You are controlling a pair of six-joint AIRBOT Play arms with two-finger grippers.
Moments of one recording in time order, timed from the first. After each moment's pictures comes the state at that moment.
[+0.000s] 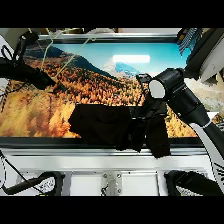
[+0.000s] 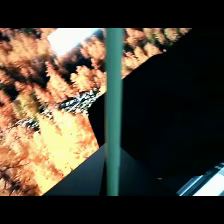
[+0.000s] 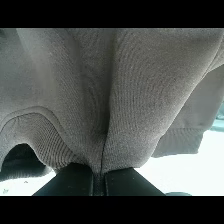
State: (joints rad) left arm 0.13 -1.32 1.66 1.05 -1.57 -0.81; right arm 0.59 -1.29 1.47 -1.55 1.70 2.03
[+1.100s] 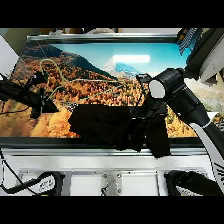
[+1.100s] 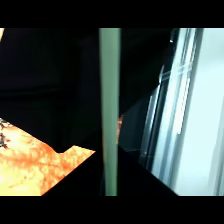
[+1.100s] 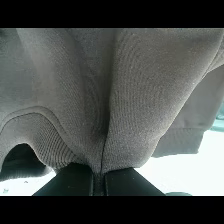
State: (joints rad) left arm 0.25 -1.32 1.34 0.97 -1.80 -0.08; right arm 0.59 -1.29 1.47 -1.55 1.70 2.03
